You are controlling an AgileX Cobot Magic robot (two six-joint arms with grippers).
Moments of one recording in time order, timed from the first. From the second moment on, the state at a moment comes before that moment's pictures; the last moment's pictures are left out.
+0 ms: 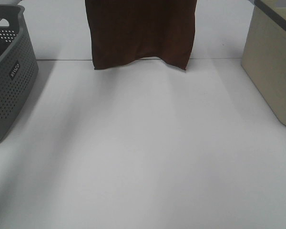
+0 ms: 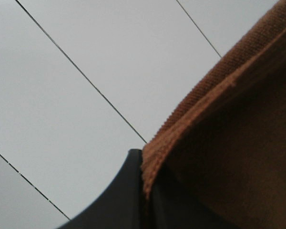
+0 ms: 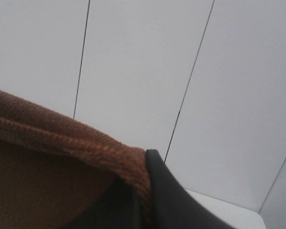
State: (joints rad) left arm -0.28 2.16 -2.44 0.40 0.22 0.32; right arm 0.29 2.04 -2.41 -0.07 0.39 -0.10
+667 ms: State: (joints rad) left arm -0.28 2.15 -2.44 0.20 0.63 0.60; right arm 0.29 2.06 -2.41 0.04 0.60 -0.10
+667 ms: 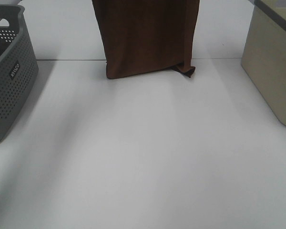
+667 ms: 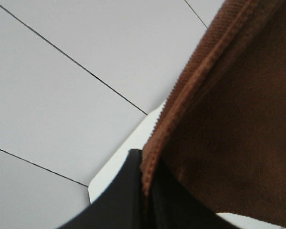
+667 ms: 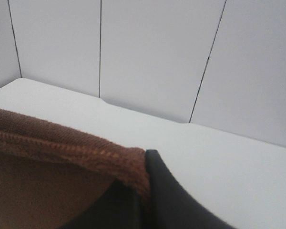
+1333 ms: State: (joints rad) left arm -0.28 2.04 -2.44 0.20 1.11 0.74; right arm 0.29 2.03 -2.41 0.61 0.87 -0.49
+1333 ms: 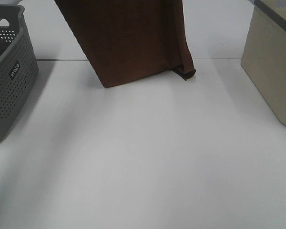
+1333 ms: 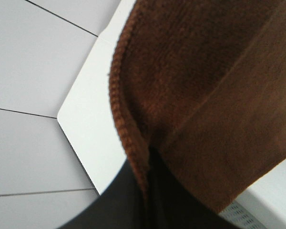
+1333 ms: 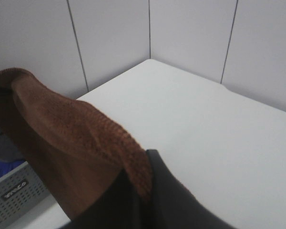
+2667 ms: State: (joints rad) left arm -0.62 1.44 -1.55 0.10 1.21 0.38; right arm 0.29 1.34 -1.47 0.32 1.22 -0.39
